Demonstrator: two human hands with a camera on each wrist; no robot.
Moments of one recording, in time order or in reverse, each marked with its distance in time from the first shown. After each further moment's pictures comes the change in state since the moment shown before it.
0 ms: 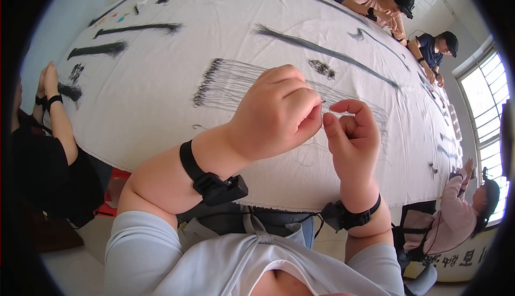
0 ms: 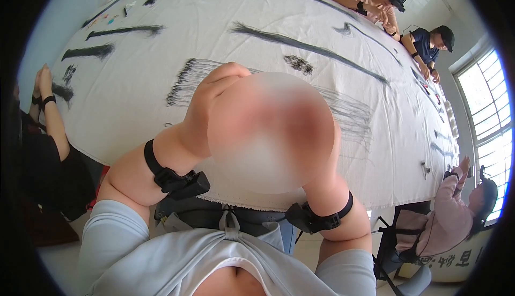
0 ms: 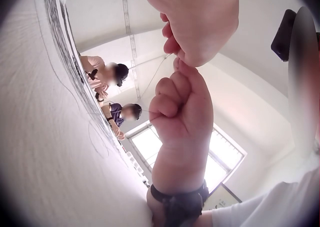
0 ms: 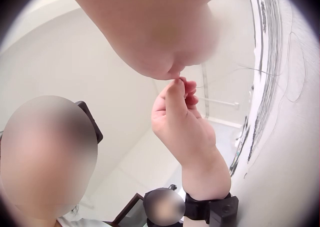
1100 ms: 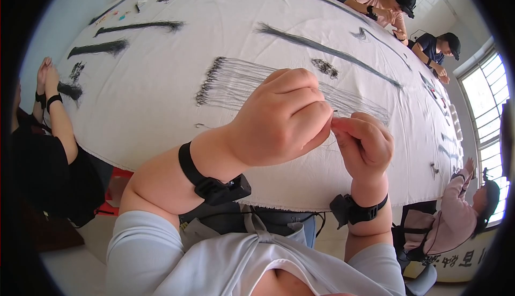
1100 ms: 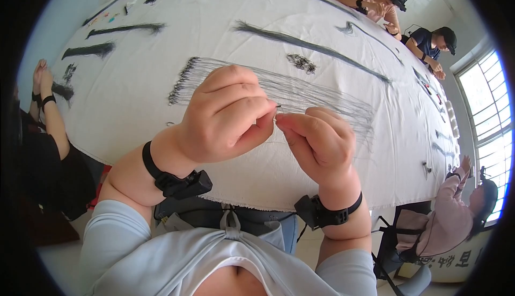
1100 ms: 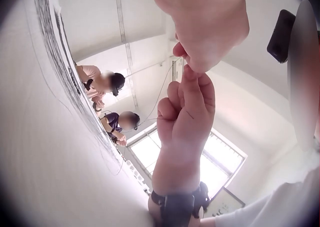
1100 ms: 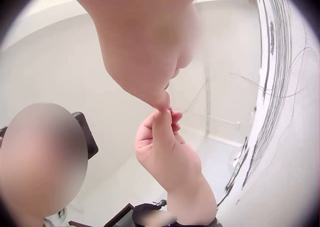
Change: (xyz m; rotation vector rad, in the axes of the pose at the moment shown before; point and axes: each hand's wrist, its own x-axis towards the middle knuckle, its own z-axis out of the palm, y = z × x) left_hand 0.005 0.007 -0.008 0.073 0.016 0.138; right_hand 0.017 0.001 -0.022 -0.484 -0.148 -0.768
